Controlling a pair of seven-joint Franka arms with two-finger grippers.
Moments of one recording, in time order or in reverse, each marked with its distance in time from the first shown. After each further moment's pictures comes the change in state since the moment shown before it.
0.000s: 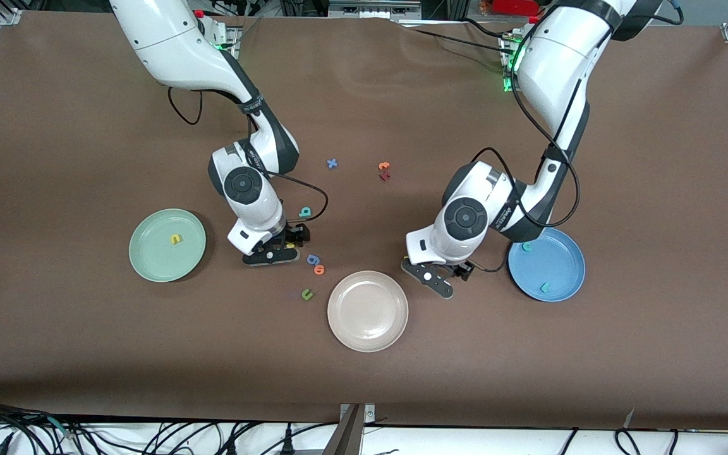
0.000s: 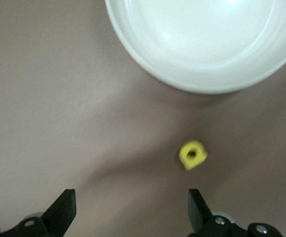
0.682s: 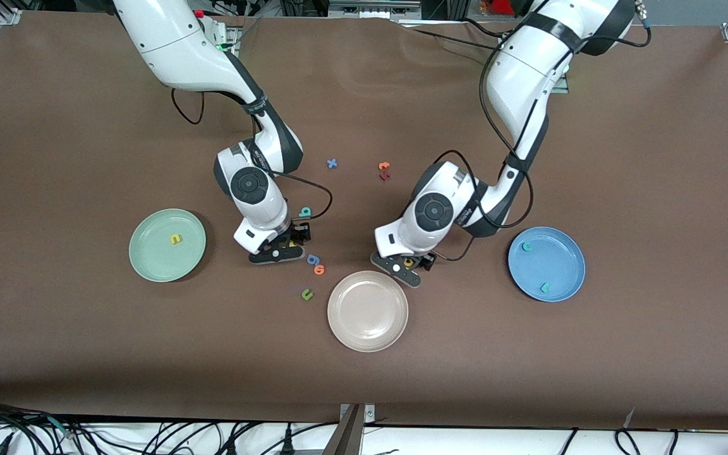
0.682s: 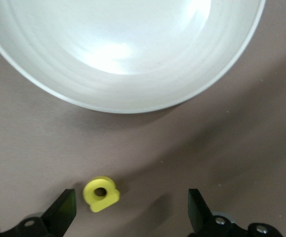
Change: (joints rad) left arm -0.101 0.083 -0.003 0.002 -0.041 0.102 -0.112; right arm 0.004 0.015 0.009 0.010 0.000 0.001 -0.003
